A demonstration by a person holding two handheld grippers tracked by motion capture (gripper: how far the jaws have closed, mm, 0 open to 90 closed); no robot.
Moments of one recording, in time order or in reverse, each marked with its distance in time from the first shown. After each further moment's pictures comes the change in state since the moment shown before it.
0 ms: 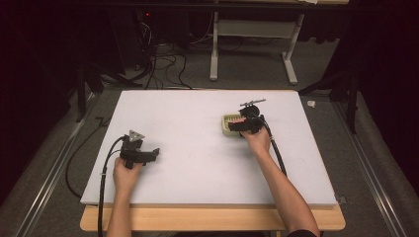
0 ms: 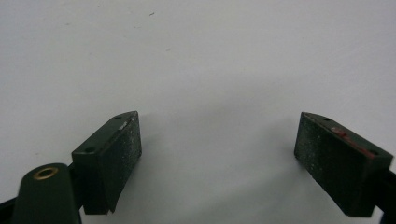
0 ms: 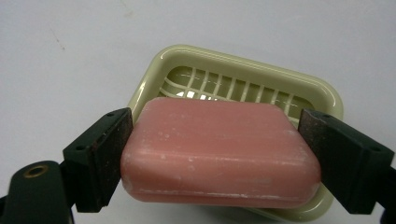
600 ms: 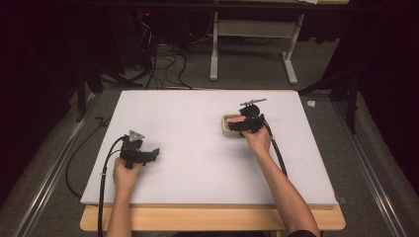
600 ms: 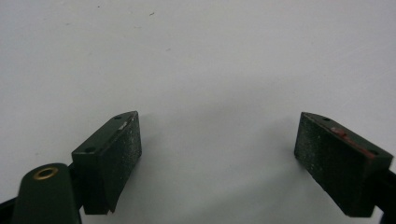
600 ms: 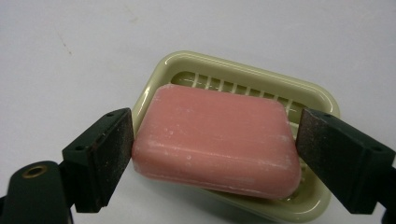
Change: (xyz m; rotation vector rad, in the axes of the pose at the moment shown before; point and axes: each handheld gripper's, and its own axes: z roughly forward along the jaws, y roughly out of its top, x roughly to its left) left arm 0.000 0.000 0.000 0.000 0.000 0.000; right arm 0.001 0.002 -0.004 -0.016 0.006 -0.012
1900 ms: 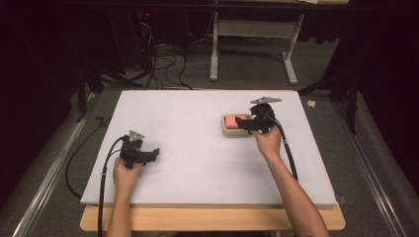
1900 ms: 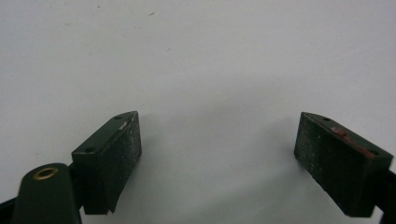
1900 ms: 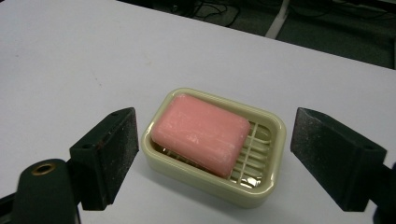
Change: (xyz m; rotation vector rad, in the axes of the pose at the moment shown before) left arm 0.000 0.000 0.000 0.000 0.000 0.000; right arm -0.005 -0.003 -0.057 -0.165 -0.002 -0.039
